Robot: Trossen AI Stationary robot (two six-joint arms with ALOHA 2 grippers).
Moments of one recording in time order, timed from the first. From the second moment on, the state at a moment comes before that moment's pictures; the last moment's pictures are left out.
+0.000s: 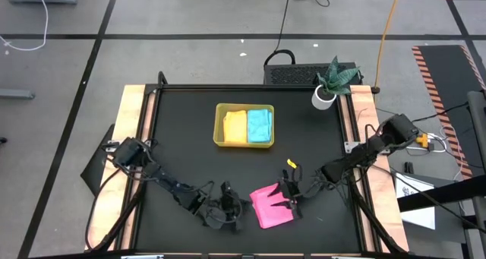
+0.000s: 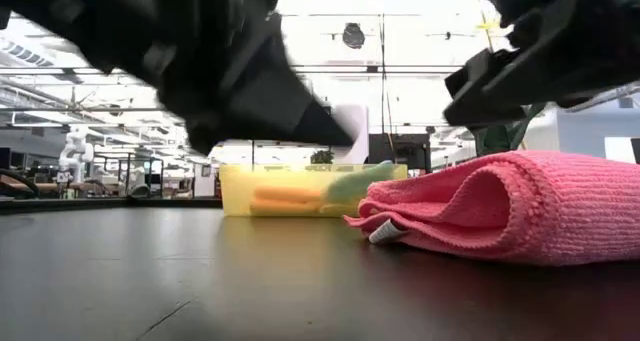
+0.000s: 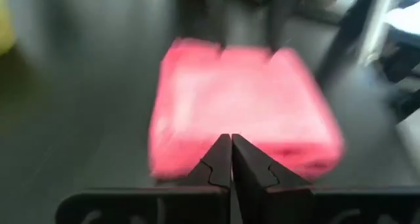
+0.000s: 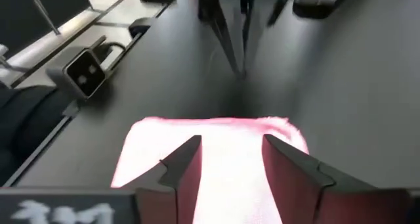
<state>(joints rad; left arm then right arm) -0.59 2.01 1.04 0.41 -0.66 -0.60 0.51 1.57 0.53 0.54 0.15 0.20</state>
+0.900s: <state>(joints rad) -0.51 2.07 1.04 0.59 -0.47 -0.58 0.52 1.59 0.34 0.80 0.26 0.32</state>
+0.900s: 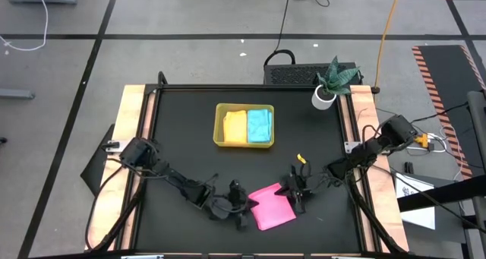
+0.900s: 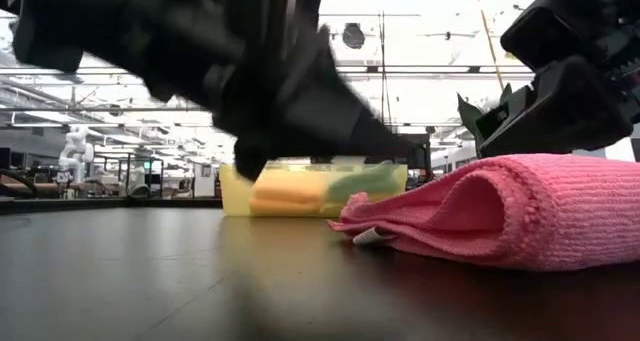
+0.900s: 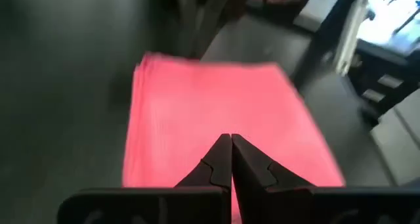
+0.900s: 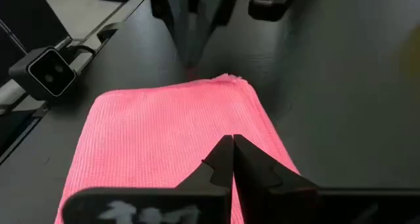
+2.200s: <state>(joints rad) -0.44 2.14 1.08 0.61 -0.34 -0.59 0.63 1.84 0.63 0.73 0.15 0.16</state>
